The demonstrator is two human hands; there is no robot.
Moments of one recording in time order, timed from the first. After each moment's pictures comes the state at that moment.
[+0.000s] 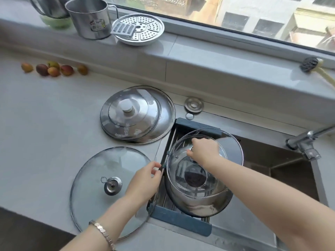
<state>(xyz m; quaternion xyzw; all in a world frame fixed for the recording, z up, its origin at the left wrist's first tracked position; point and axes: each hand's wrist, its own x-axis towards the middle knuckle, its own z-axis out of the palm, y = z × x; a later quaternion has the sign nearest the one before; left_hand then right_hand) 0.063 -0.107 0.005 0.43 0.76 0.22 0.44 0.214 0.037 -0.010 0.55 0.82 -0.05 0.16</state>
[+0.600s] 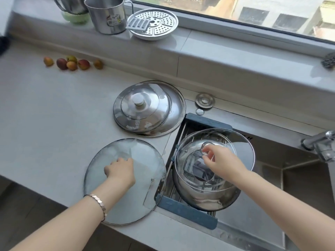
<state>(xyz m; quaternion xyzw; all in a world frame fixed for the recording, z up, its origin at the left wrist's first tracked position) 0.002 -0.122 -0.009 0.45 0.82 -0.27 0.24 0.250 -0.011 0.029 0.52 0.81 -0.28 0.02</state>
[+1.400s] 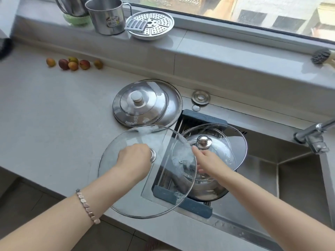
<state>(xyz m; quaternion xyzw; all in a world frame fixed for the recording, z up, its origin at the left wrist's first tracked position) 0.060 -0.122 0.098 0.57 0.78 -0.14 0.20 0.238 -0.050 0.038 0.61 0.61 -0.51 -0.01</state>
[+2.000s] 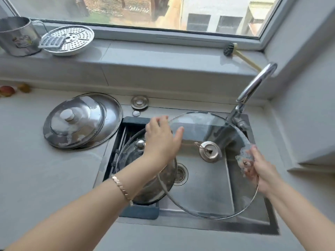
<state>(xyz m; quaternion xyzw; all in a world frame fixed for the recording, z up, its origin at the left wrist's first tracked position) 0.270 -0.028 0.099 0.61 0.72 0.19 0.26 0.510 -0.043 0.057 0.68 0.16 -0.58 -0.42</state>
